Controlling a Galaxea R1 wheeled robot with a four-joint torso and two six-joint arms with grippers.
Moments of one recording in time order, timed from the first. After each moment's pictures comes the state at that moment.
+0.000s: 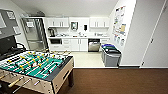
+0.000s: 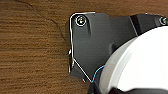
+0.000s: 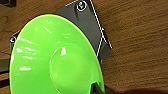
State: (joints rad) left arm 1.55 2.77 -2.55 0.14 -0.14 -0.15; right arm -1.61 2.68 -2.37 0.20 0.14 0.01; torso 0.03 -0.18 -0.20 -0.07
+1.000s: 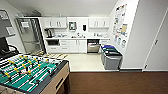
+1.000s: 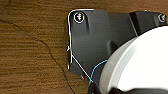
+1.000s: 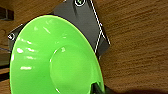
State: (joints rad) left arm 1.56 2.78 -2.55 0.14 -0.13 -0.15; right arm -1.62 2.68 -2.37 0.20 0.13 0.01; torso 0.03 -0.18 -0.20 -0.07
